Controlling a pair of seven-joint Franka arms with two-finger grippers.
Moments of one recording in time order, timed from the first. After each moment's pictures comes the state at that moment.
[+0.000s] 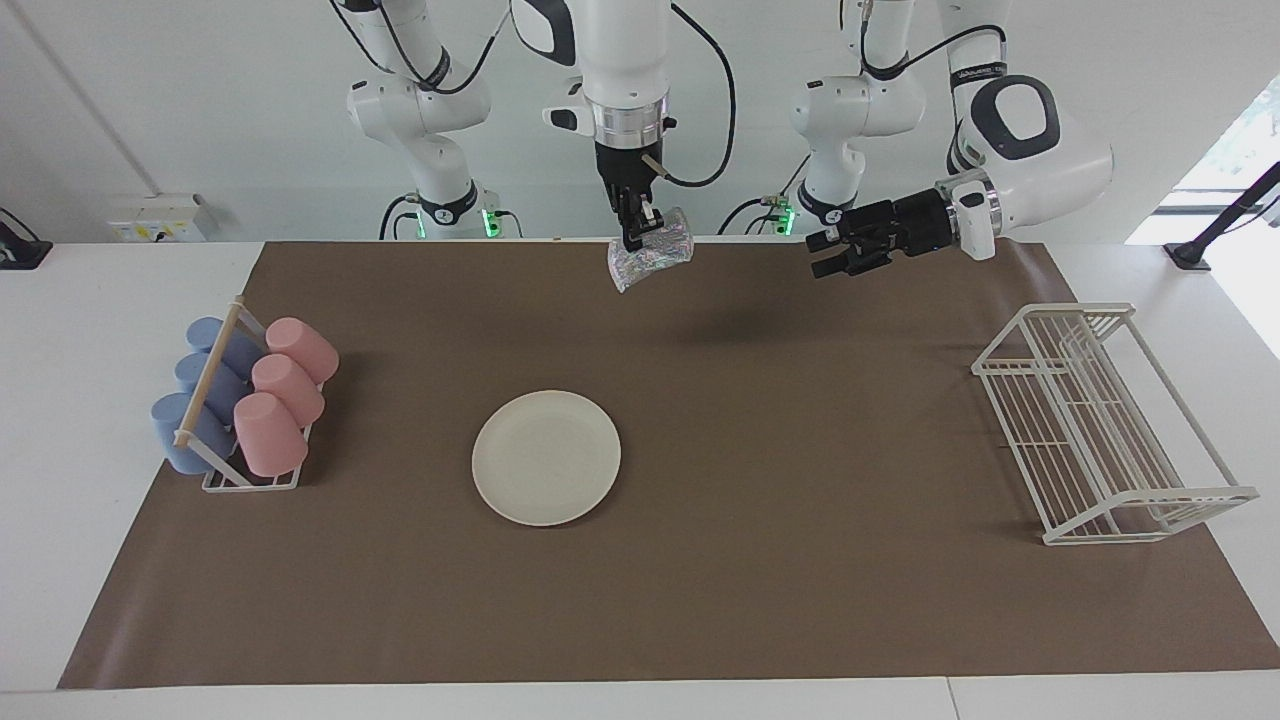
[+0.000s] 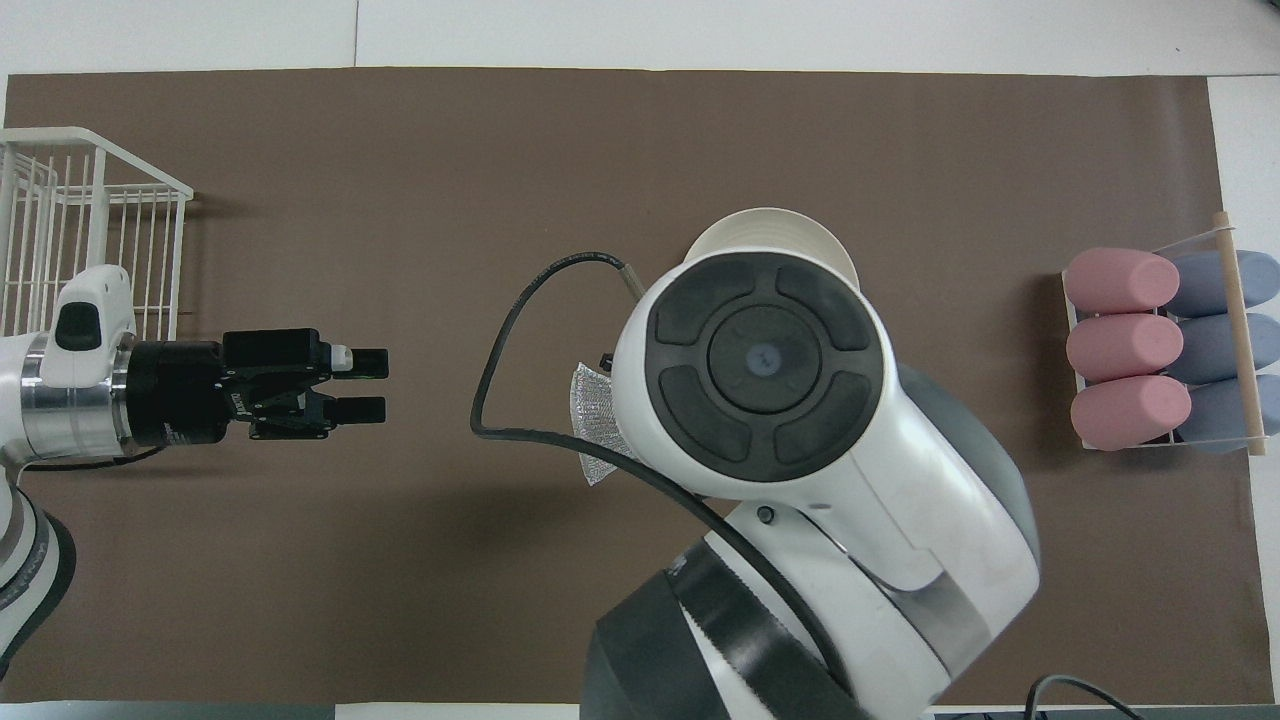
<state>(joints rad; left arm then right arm) -0.04 -0.22 -0.01 -2.23 -1.25 1.74 0.12 0.22 0.15 0.49 -1.47 -0.05 1.64 1.88</state>
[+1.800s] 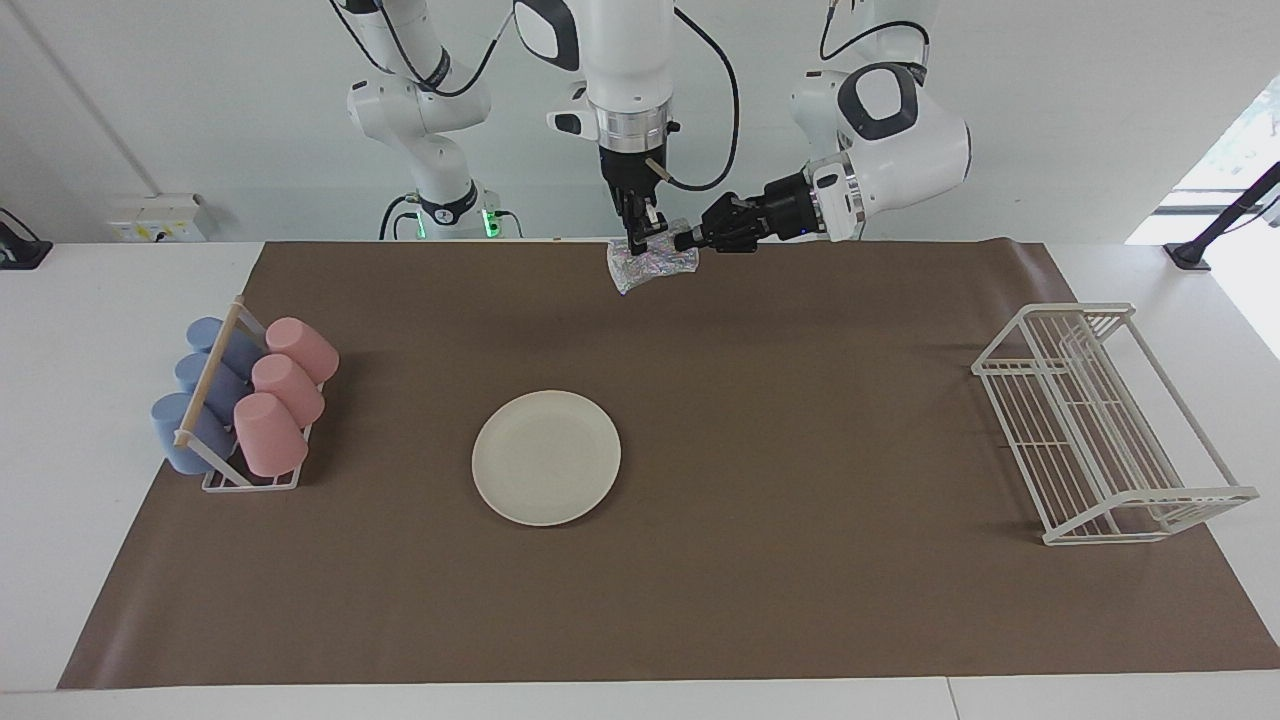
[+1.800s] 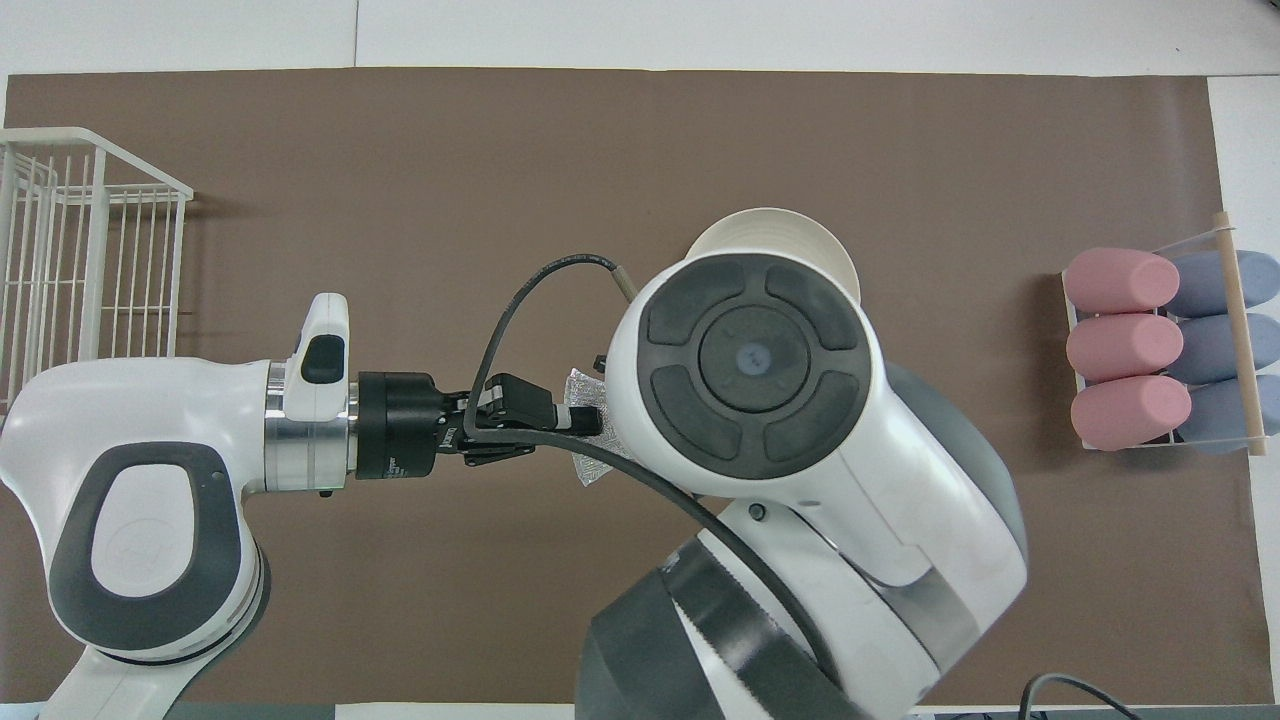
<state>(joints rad) -0.40 -0.22 -0.03 -2.23 -1.31 2.06 -0.02 0.22 0.15 0.49 -1.48 -0.05 1.64 1.83</state>
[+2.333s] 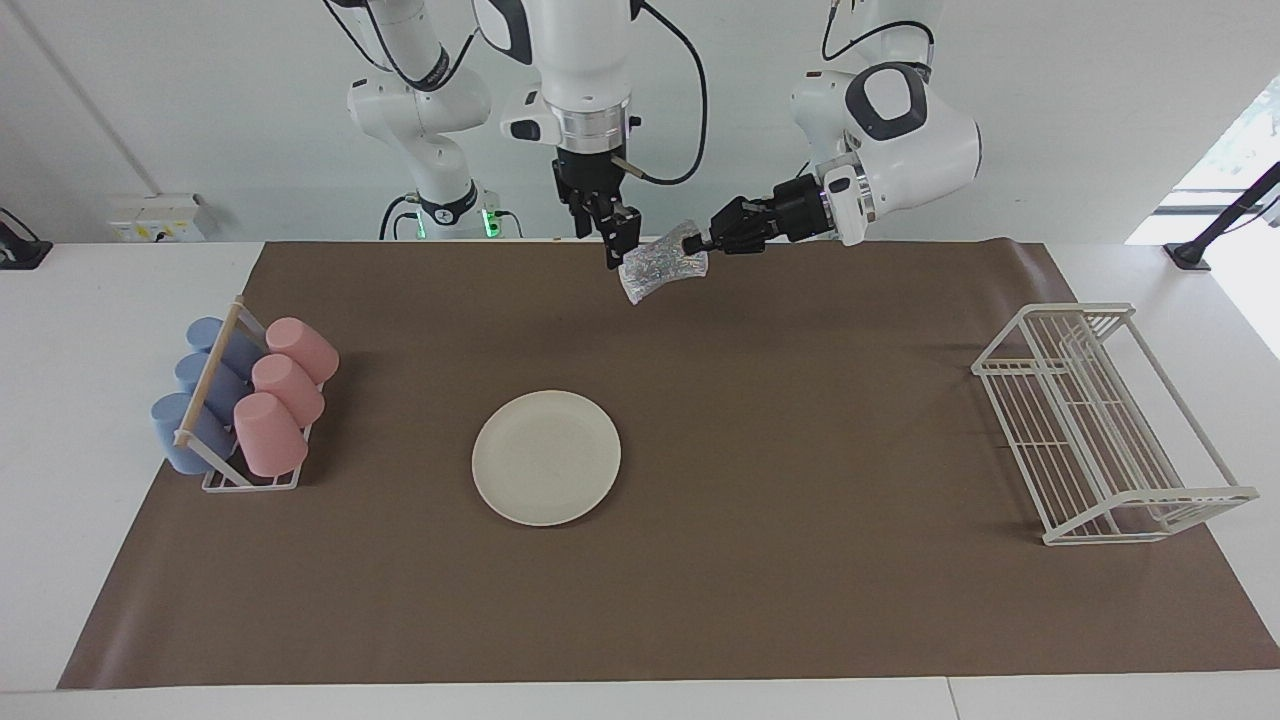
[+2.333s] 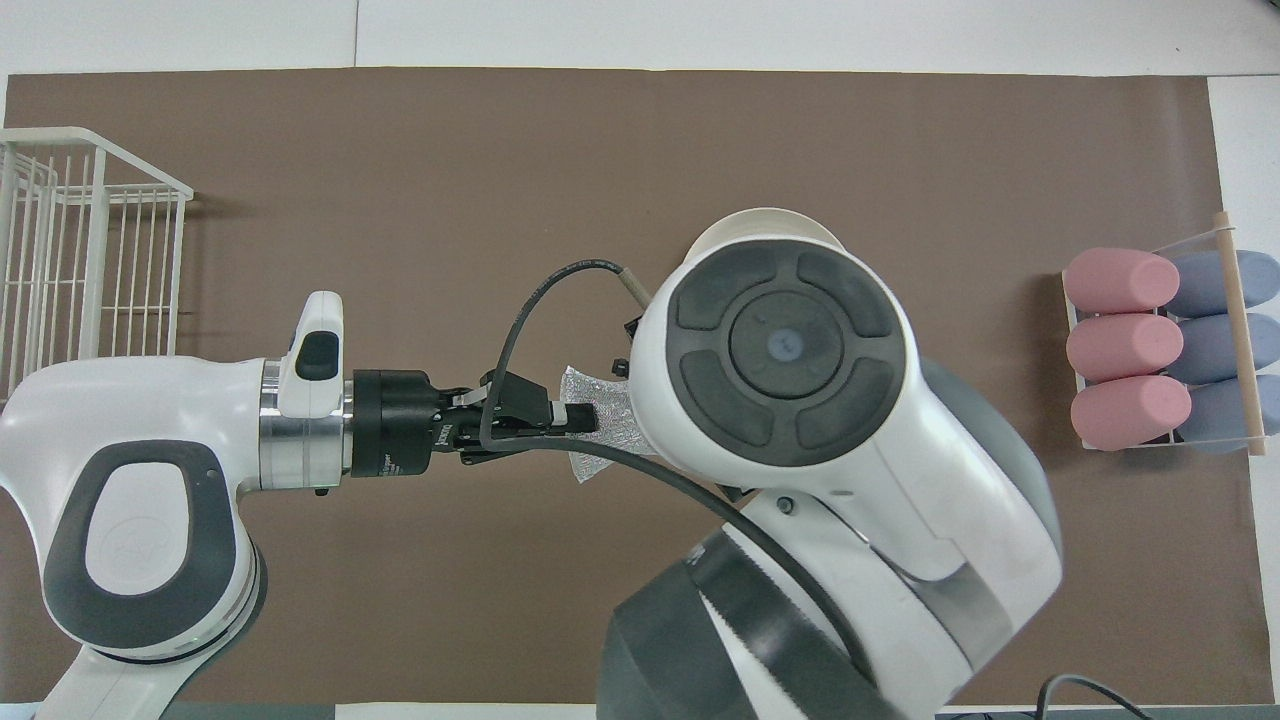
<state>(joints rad) -0.37 -0.23 -0.01 -2.23 -1.31 2.07 -0.07 0.08 0.11 0.47 -1.48 -0.05 1.57 1.42</state>
